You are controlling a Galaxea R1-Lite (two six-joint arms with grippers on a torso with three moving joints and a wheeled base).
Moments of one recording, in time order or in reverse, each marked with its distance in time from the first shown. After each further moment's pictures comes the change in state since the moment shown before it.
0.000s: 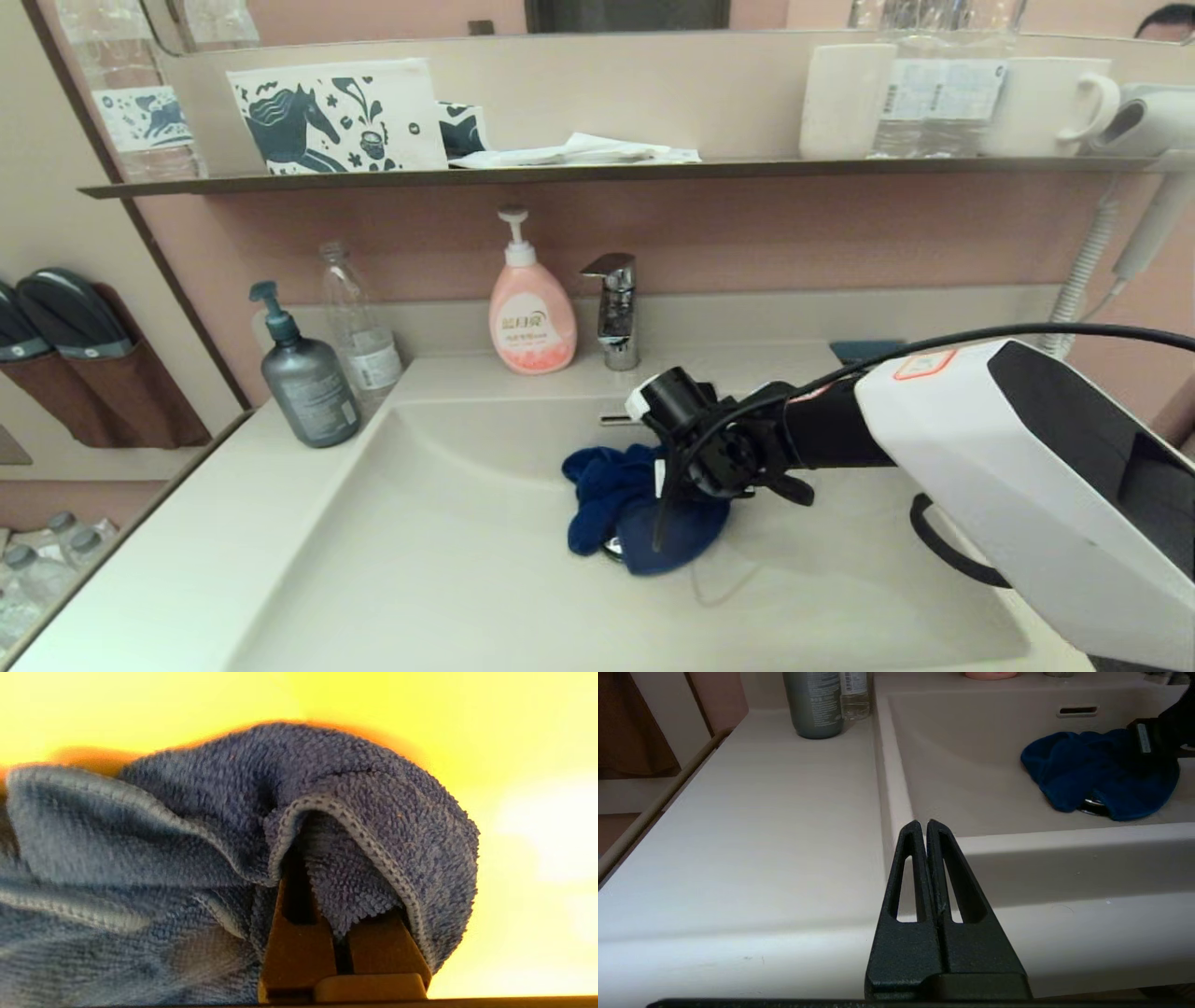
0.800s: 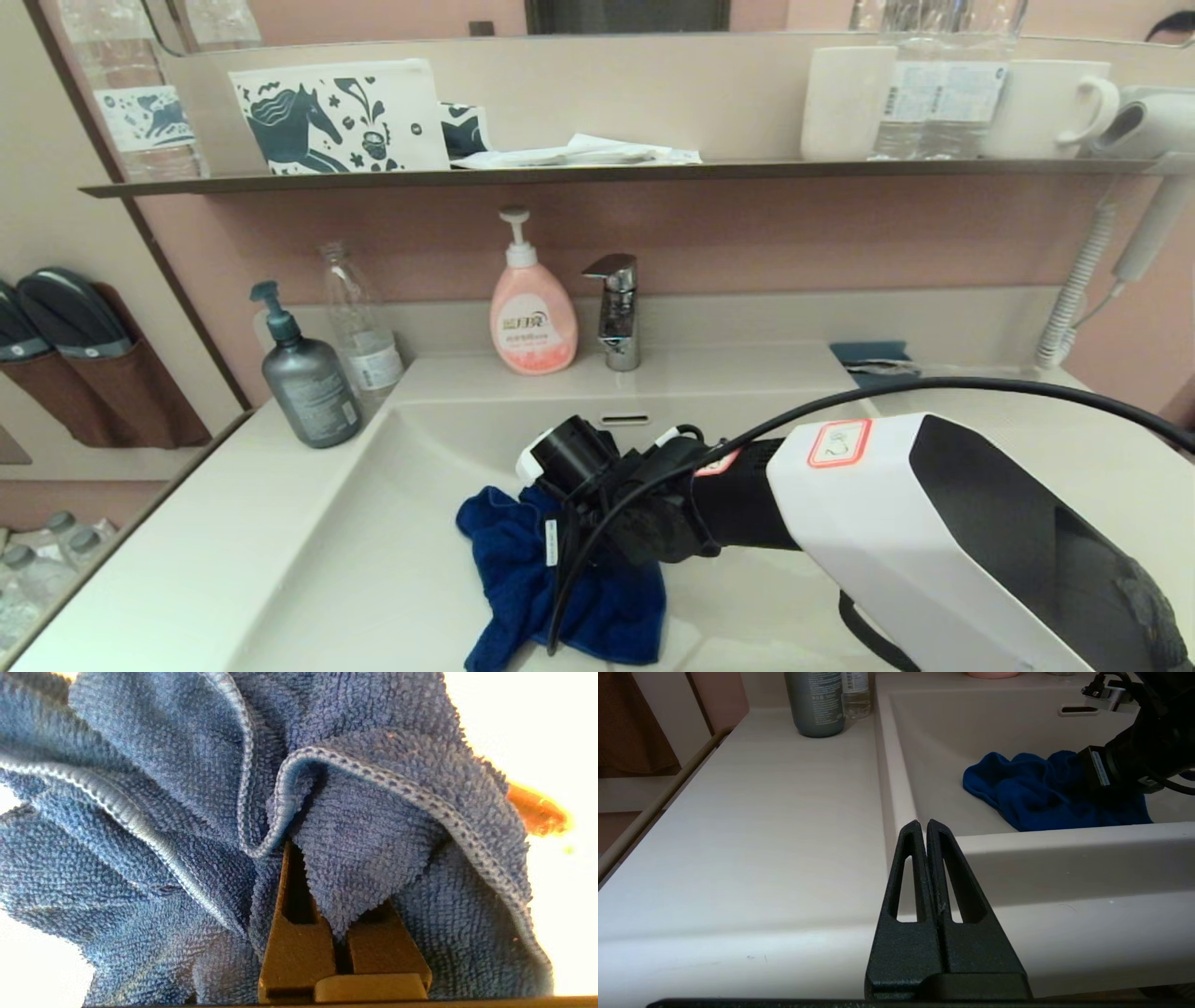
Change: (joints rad) left arm -0.002 0.000 0.000 0.000 0.000 0.000; right arm 0.216 0.088 -0.129 -0.007 0.217 0.066
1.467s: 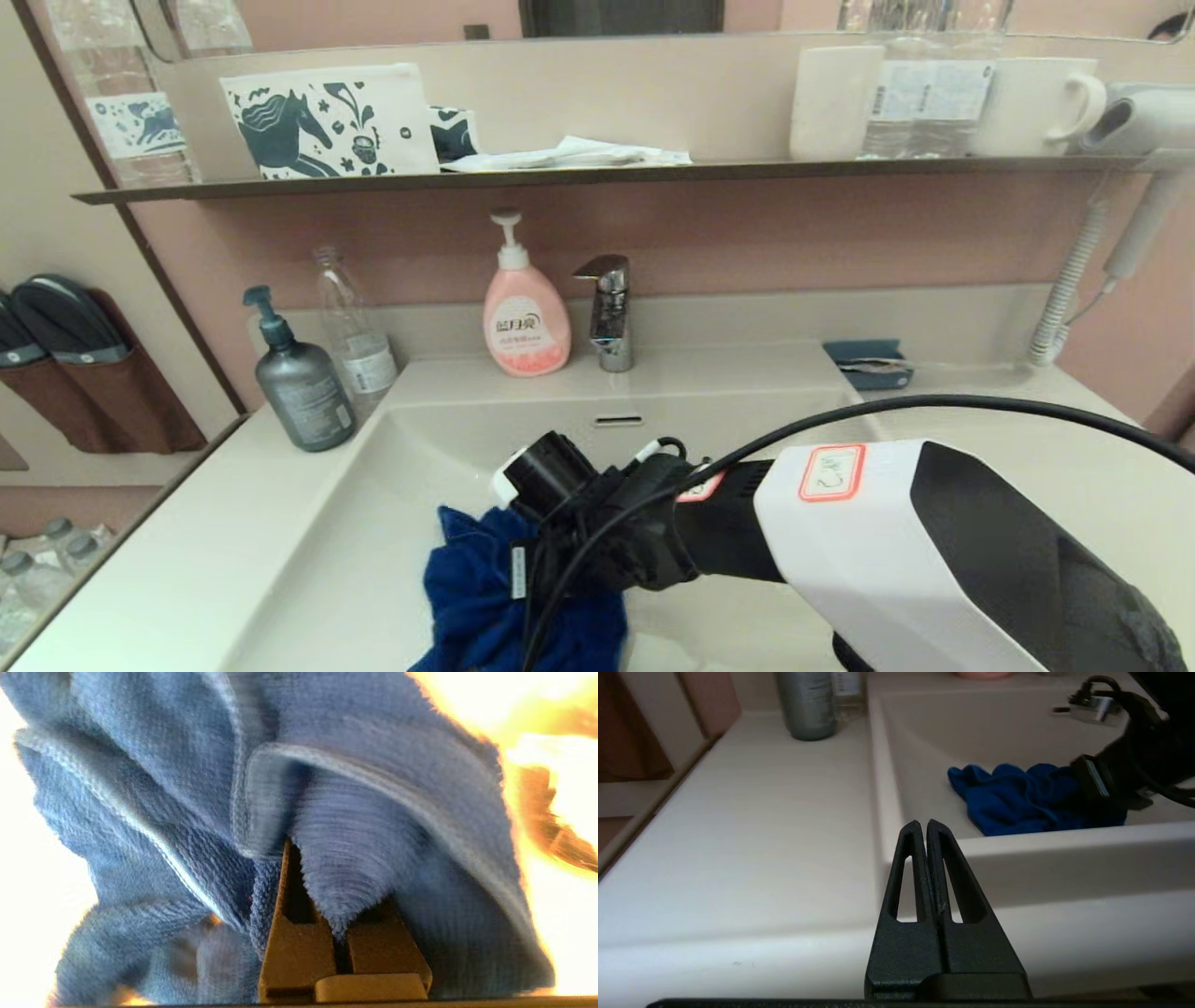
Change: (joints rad) left arm 0.000 0.000 0.000 -0.001 -0.002 0.000; right arm 0.078 0.029 0.002 0.051 0.191 0.054
